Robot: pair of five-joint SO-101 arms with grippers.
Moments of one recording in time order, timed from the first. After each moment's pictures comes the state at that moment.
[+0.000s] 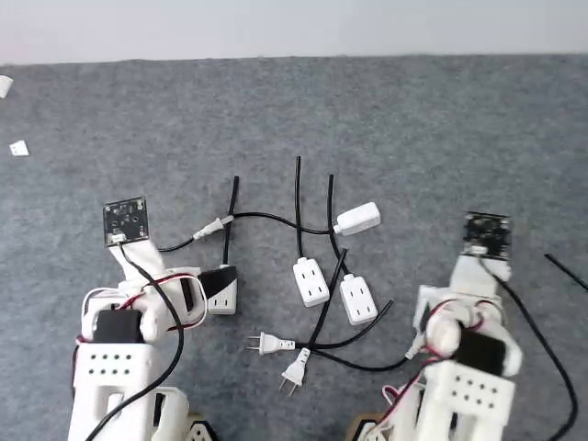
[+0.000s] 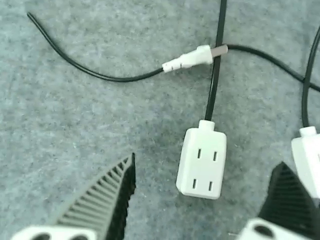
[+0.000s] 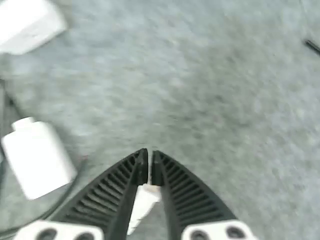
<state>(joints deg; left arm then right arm) -3.9 -57.9 70.3 62.5 16.4 13.7 -70.8 71.0 65.3 7.2</state>
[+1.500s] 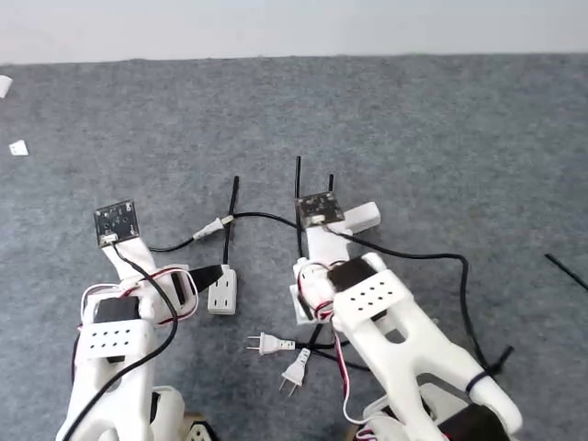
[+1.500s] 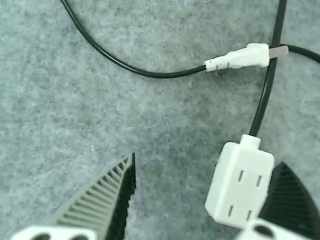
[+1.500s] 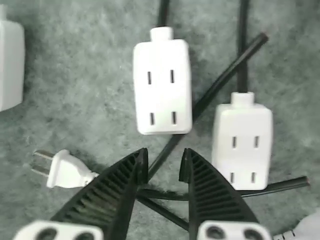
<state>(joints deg) -9.7 -44.2 73.8 48.7 16.4 -31.6 -24.1 51.3 59.8 -16.9</state>
